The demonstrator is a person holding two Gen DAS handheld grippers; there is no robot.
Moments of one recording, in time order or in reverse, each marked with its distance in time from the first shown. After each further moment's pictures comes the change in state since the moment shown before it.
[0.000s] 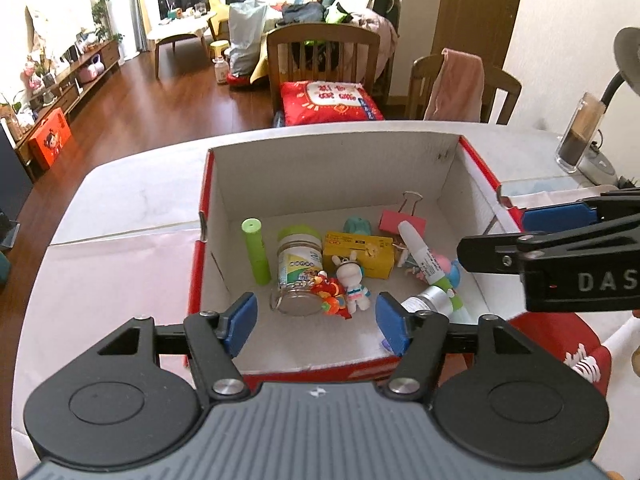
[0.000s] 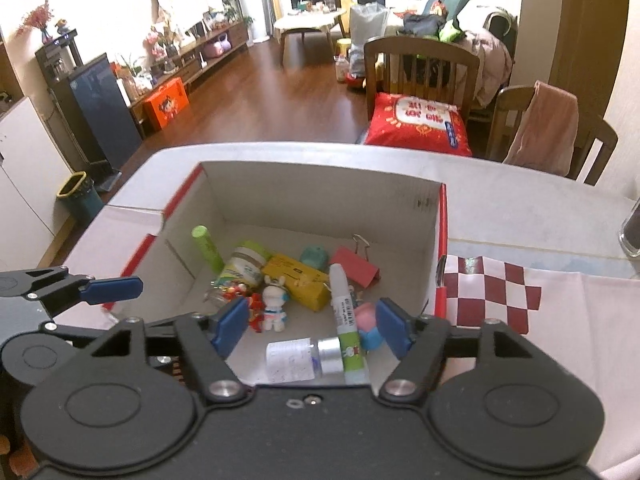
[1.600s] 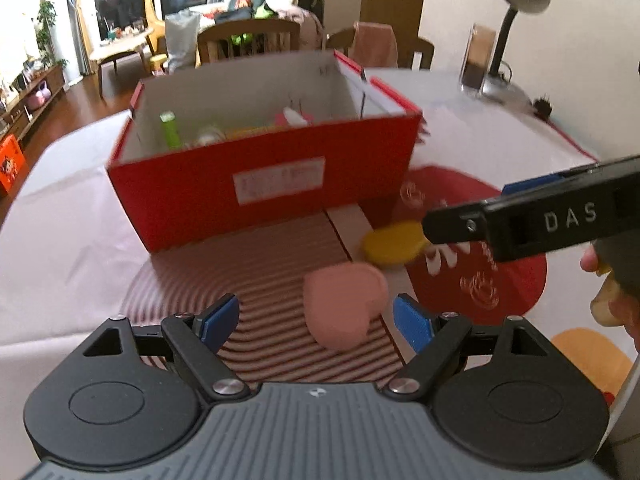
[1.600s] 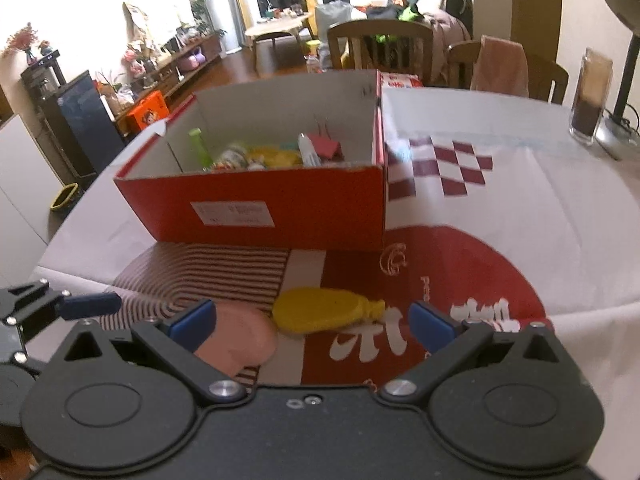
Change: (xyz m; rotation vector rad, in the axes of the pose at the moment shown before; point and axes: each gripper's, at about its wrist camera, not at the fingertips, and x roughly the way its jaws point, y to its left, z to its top) left arm -0.046 -0.054 -0.147 0.137 -0.007 -0.141; right arm -0.036 -0.015 -0.152 0.119 -0.007 -0.038
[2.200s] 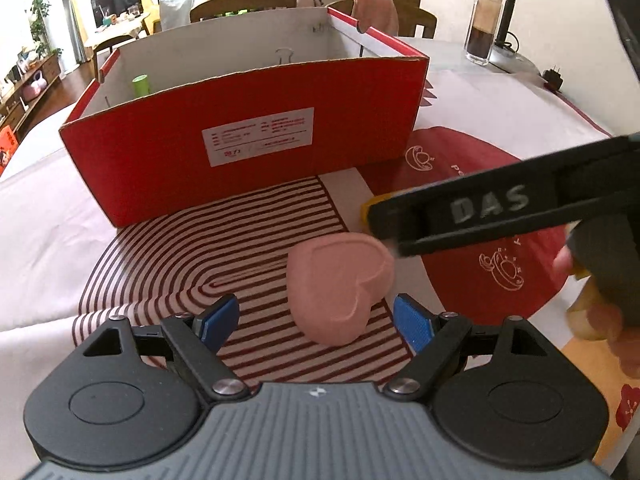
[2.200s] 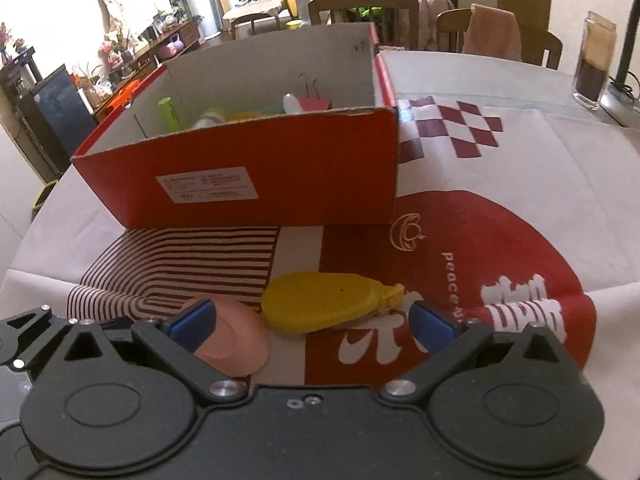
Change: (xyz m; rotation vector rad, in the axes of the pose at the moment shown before) left arm 0.044 -0.010 -0.009 0.014 0.049 0.008; right arm 0.053 0.007 -0.004 0.039 0.061 -0.035
